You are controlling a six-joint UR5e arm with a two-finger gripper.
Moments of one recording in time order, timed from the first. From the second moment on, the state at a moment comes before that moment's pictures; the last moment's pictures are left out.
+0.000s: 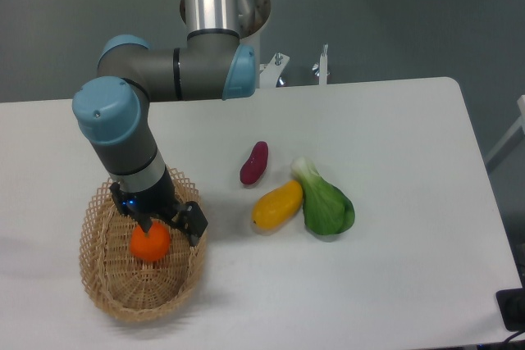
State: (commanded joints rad) arm 2.03 -1.96 -1.60 -0.91 1.70 0.45
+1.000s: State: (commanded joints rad) arm 2.03 -1.96 -1.61 -0.91 1.68 0.22
